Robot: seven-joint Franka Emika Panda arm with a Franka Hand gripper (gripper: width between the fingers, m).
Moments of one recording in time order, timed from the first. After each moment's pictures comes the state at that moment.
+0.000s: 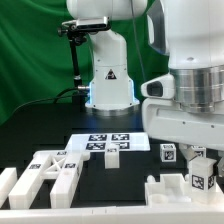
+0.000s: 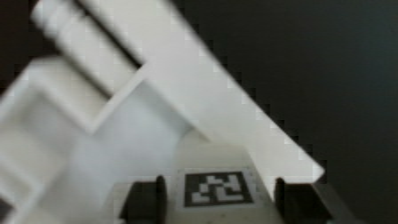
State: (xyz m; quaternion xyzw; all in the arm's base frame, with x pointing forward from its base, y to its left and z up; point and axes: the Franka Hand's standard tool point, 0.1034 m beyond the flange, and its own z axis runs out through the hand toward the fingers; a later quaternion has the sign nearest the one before) arm 0.644 0.133 0.069 -0.85 0.52 0.02 0.05
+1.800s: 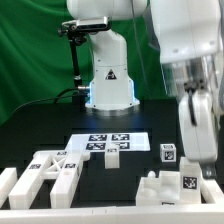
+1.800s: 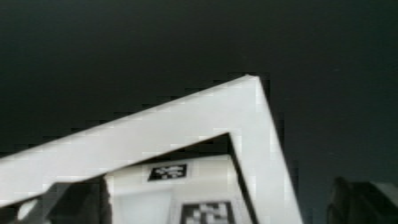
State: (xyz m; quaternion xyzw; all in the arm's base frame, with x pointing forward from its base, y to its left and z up) arm 0.655 0.127 0.094 -0.59 0.80 0.03 0.10
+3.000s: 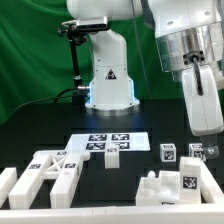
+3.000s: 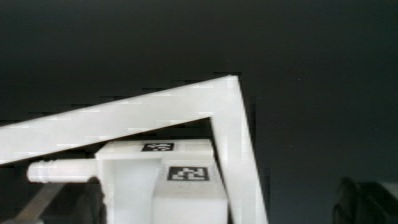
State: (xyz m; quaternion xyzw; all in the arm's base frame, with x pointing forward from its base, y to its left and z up) arm 0.657 0.125 0.117 -0.62 0.77 0.03 0.11
